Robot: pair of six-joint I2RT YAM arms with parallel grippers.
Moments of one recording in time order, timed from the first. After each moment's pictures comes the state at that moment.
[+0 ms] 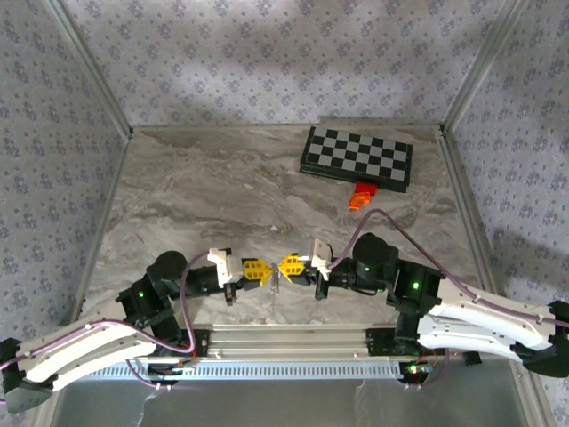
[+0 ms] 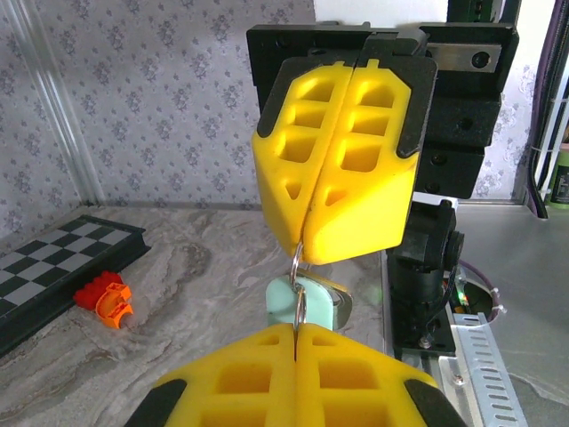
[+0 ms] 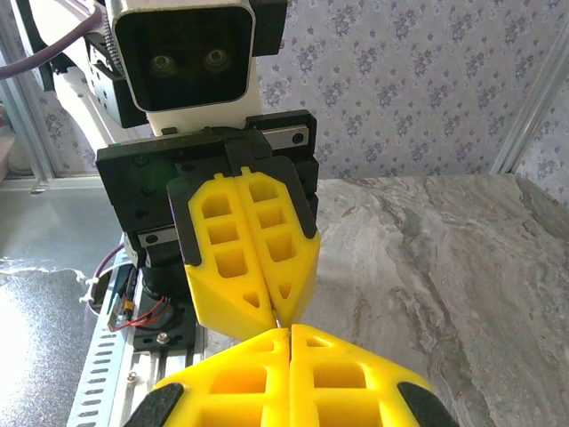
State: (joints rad) left arm -1.06 0.52 0.47 0.05 0.34 0.06; right arm 1.20 0.80 0.77 -0.13 -0.17 -0.13
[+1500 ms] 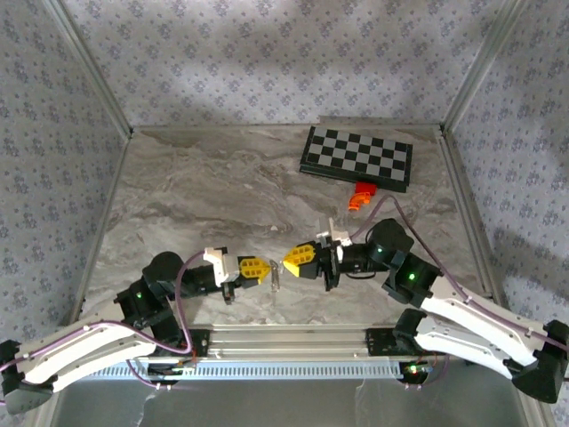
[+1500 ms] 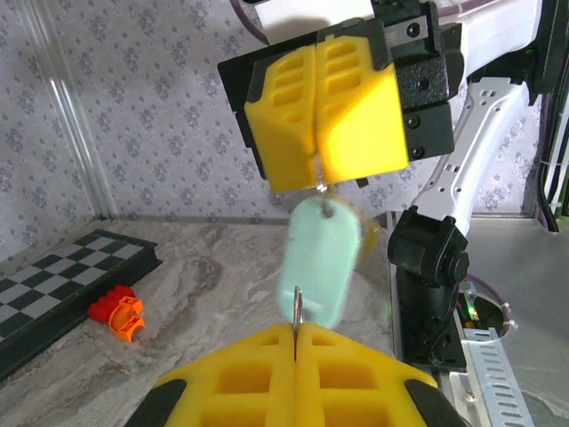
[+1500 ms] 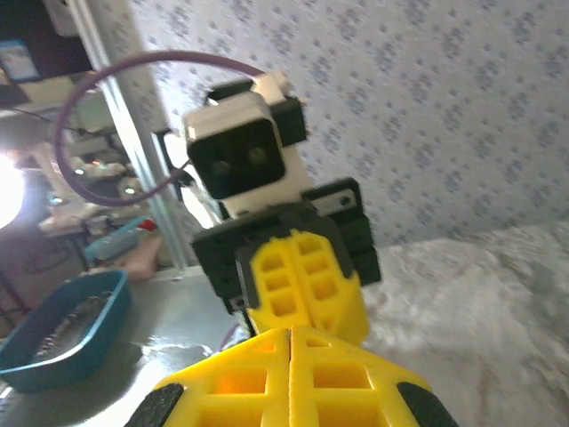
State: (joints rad) left arm -1.06 0.51 0.47 0.07 0.32 0.06; right arm 0.93 0.81 0.67 0.21 -0.71 0.22
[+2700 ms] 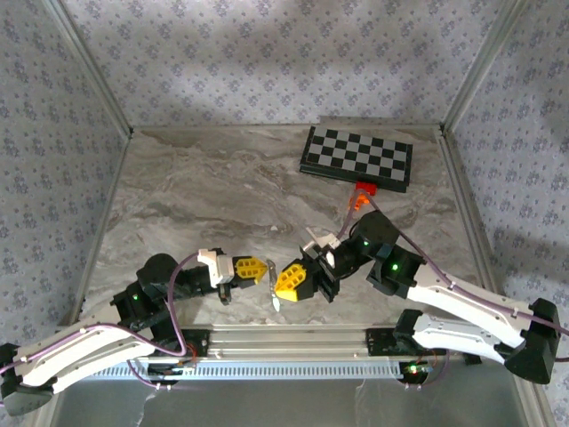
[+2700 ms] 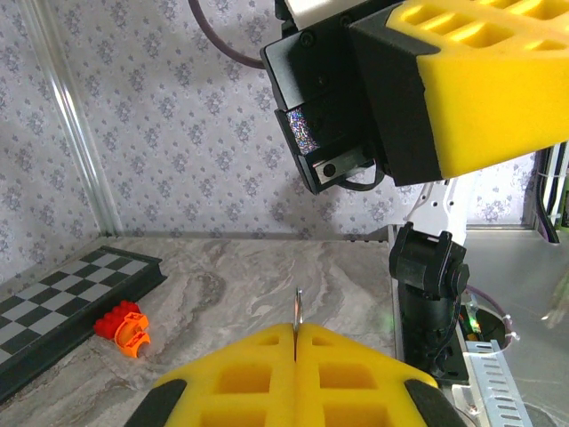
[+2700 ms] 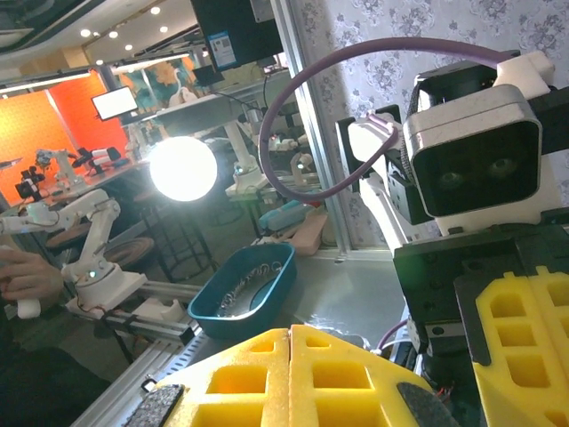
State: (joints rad) left arm -1.06 0.48 0.47 0.08 0.32 0.06; right arm 1.00 0.95 0.78 0.30 -1.05 0.34
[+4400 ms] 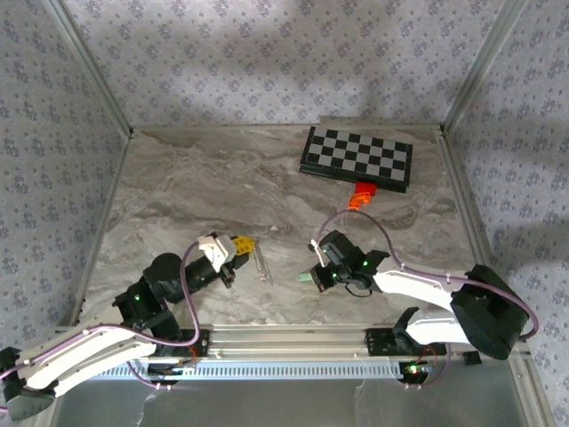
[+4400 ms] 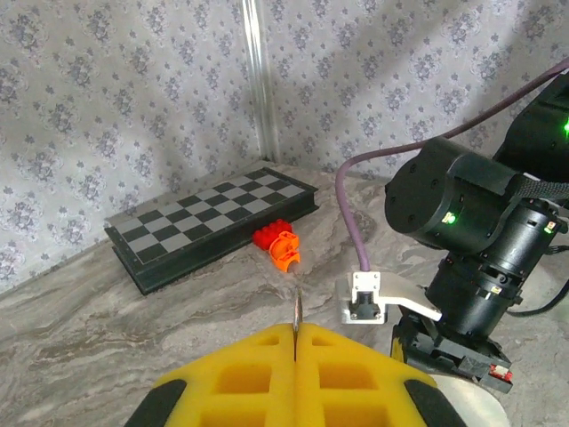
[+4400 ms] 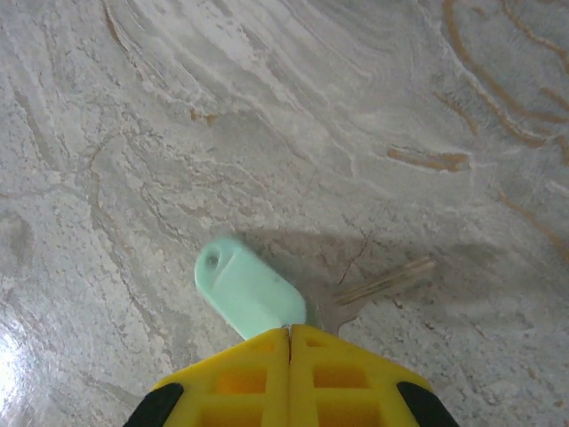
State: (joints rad) left arm -1.02 0.48 0.43 0.01 -0.07 0.07; right arm 0.84 1.26 0.52 -0.25 -0.13 0.35
